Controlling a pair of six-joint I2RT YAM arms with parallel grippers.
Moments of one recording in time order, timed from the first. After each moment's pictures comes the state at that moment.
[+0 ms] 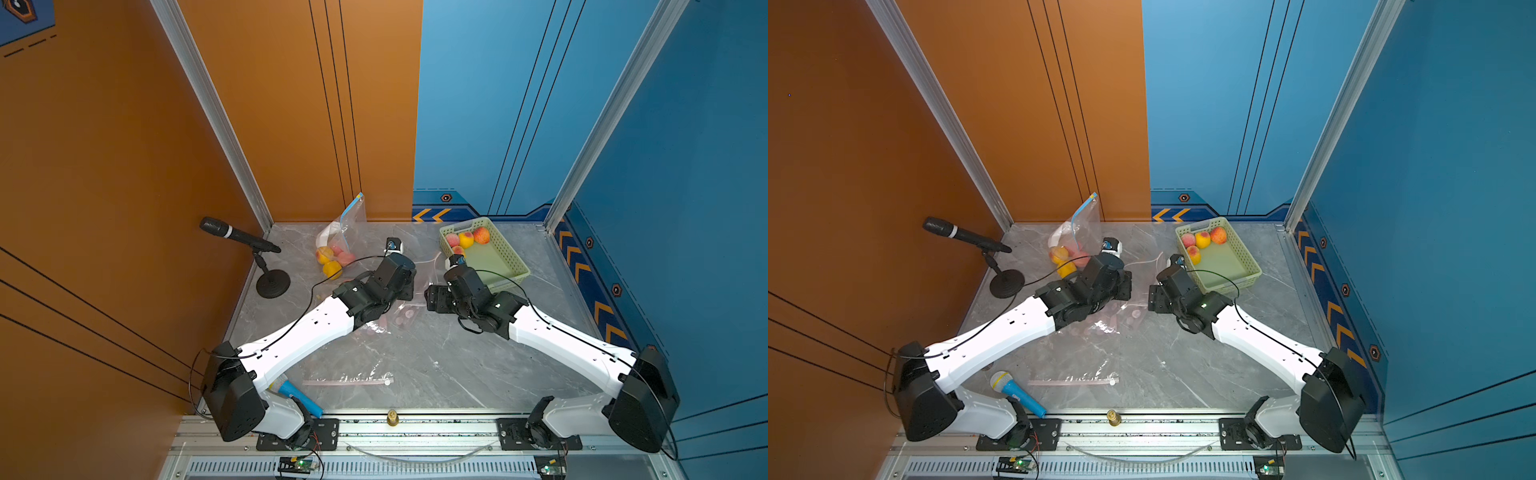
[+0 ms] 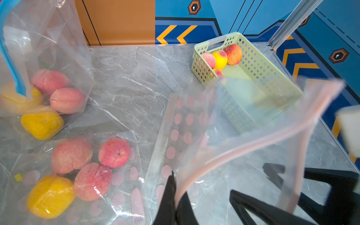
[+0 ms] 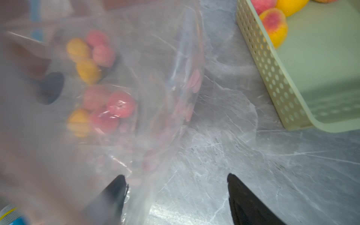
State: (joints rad) left arm -0.81 1.45 1.26 -0.50 -0.40 -0.51; right arm 0.74 1.34 1.07 -0.45 0.17 0.60
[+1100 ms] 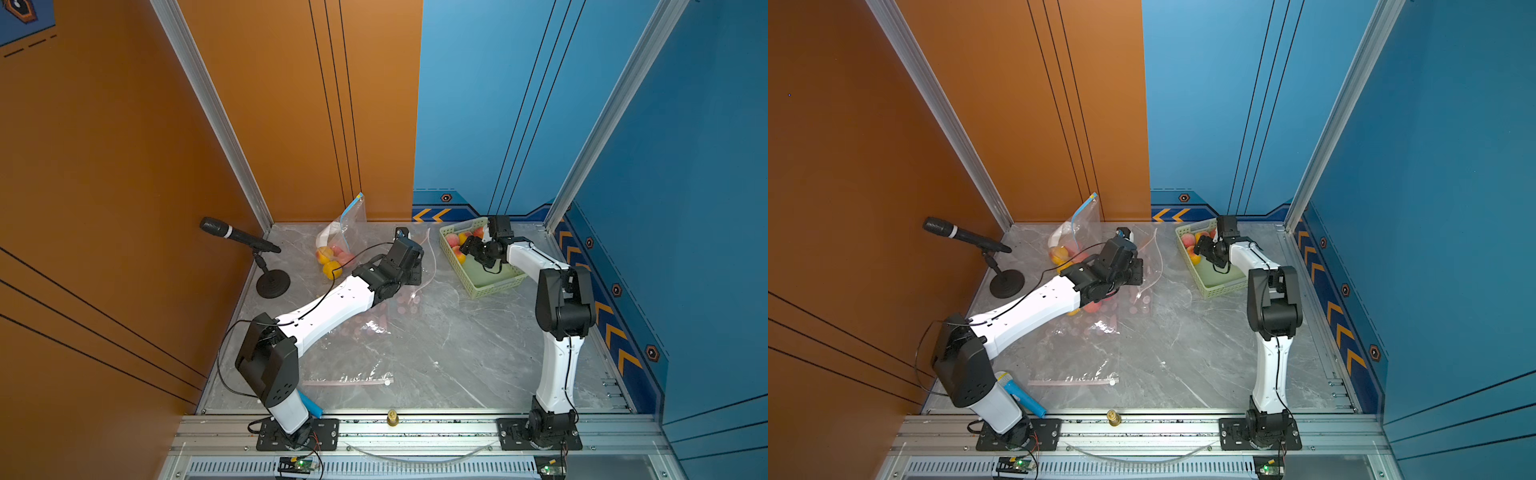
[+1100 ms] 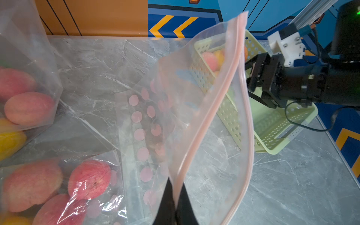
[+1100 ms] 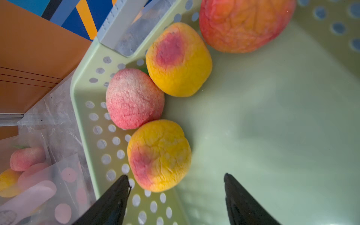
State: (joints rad) left arm -0.73 1.67 1.41 -0.44 -0.27 -0.51; right arm 0.10 2.16 1.67 -0.39 -0.26 0.55
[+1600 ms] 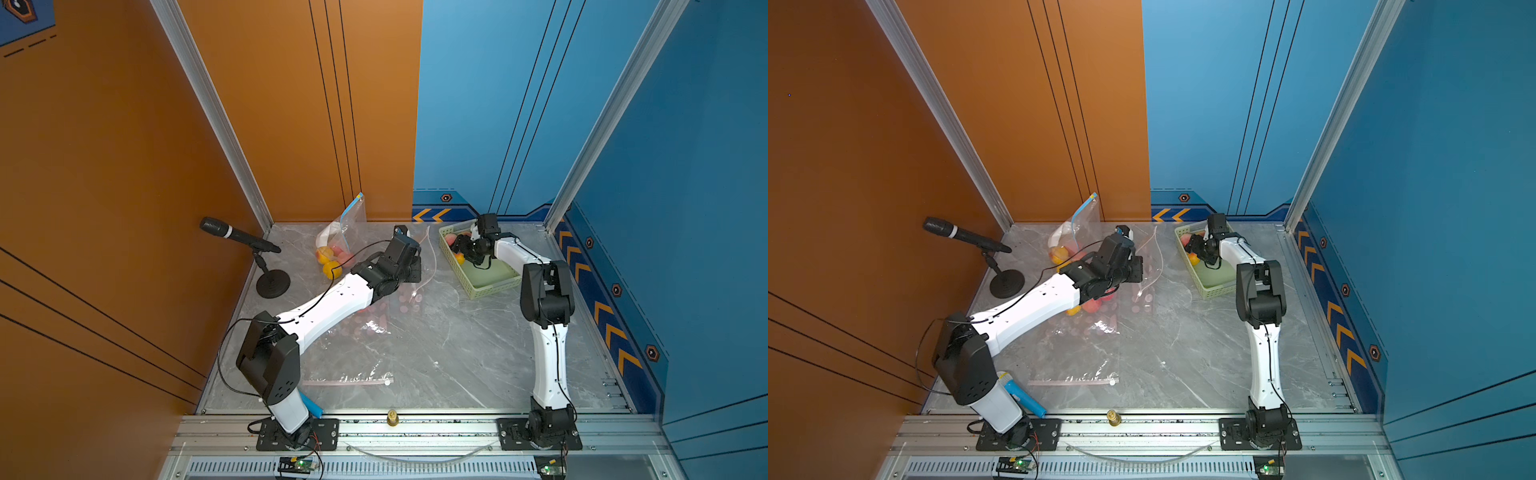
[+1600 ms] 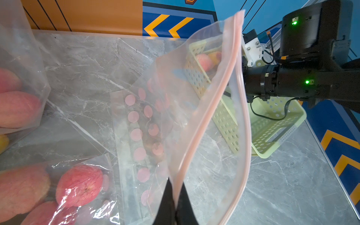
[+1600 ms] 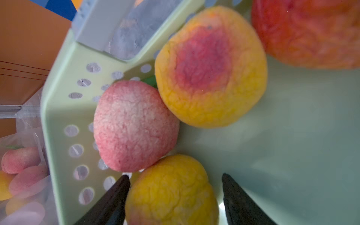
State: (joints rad) left arm -0.70 1.68 1.42 -0.41 -0.22 -0.53; right arm 0.14 2.33 1.87 -0.48 -0.29 0.53
